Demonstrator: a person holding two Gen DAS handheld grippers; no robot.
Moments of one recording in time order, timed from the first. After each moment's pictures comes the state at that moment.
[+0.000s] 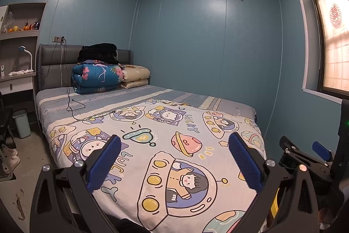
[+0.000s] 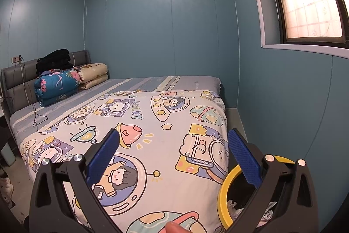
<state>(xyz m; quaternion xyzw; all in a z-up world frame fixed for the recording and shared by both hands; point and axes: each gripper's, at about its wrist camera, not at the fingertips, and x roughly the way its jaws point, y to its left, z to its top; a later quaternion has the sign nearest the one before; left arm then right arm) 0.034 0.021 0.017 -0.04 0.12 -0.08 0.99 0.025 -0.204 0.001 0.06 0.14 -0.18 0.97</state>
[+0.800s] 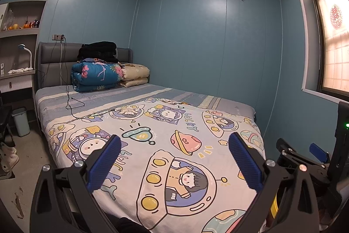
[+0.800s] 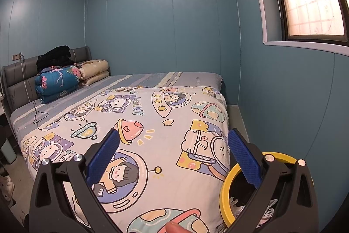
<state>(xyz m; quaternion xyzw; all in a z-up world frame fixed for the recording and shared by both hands) 0.035 0.022 0.015 -0.05 0.12 -0.08 0.99 0.031 -0.202 -0.005 0.06 0.15 -0.18 0.97</state>
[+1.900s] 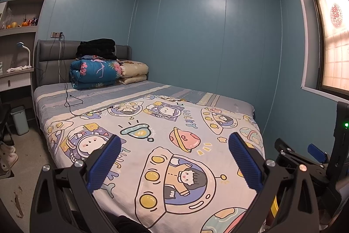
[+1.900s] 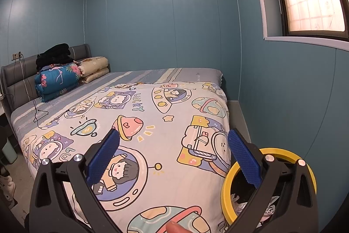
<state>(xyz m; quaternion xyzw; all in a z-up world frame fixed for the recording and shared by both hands) 0.041 0.022 0.012 -0.05 0.13 -0.08 0.99 0.035 -0.204 -0.012 0.07 0.16 -0.18 0.97</state>
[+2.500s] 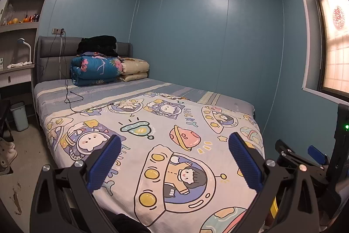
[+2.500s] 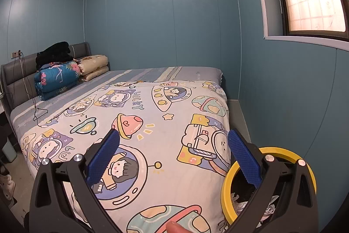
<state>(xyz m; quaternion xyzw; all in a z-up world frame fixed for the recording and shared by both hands) 0.044 0.027 0.007 -0.06 0.14 -0.08 0.98 0.038 -0.203 -0.016 0.07 0.17 -0.18 0.97</state>
